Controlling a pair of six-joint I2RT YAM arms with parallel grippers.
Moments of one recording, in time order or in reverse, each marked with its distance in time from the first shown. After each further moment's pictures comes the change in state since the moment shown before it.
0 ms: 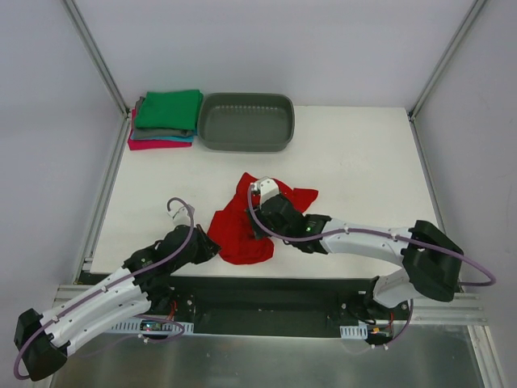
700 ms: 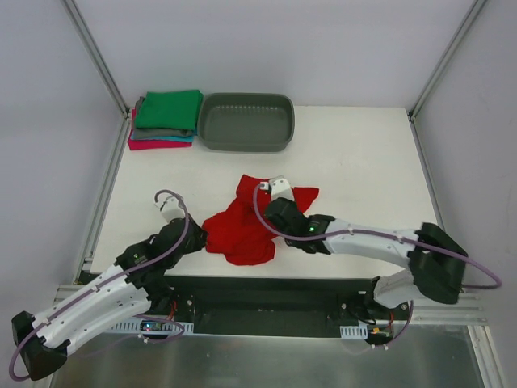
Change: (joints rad) left arm 0.000 -0.002 0.114 -0.110 -0.207 0.088; right arm 0.002 0.092 0.071 -0.163 0.250 0.011
